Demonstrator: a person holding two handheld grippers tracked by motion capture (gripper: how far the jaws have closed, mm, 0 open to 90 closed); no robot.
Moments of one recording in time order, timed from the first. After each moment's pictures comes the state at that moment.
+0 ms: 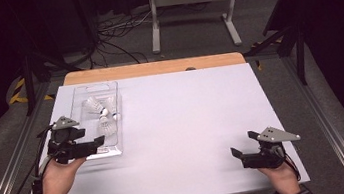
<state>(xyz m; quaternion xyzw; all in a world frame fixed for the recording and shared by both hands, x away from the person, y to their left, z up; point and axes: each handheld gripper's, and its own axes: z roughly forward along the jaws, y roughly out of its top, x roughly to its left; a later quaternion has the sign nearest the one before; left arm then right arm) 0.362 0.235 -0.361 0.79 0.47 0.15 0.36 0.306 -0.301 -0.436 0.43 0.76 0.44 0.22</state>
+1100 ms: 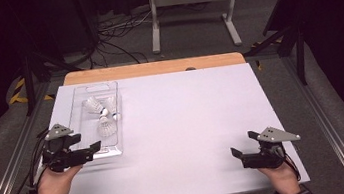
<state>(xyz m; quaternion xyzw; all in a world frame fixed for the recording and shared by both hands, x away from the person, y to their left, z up) 0.345 0.245 -0.367 0.78 0.48 0.16 0.38 0.306 -0.301 -0.436 0.43 0.76 0.44 0.22</state>
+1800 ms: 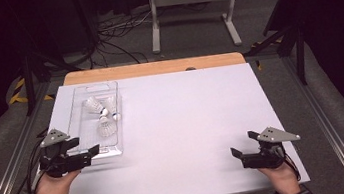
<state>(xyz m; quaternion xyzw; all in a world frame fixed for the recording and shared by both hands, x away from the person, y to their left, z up) 0.335 0.253 -0.374 0.77 0.48 0.16 0.39 0.306 -0.301 -0.436 0.43 0.76 0.44 0.22</state>
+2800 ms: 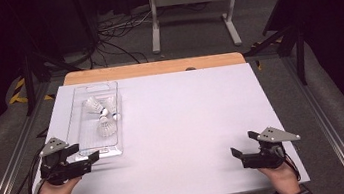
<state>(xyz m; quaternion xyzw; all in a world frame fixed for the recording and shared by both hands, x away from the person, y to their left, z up) 0.325 0.257 -0.397 0.76 0.49 0.15 0.41 0.306 -0.301 -0.436 0.43 0.76 0.44 0.22</state>
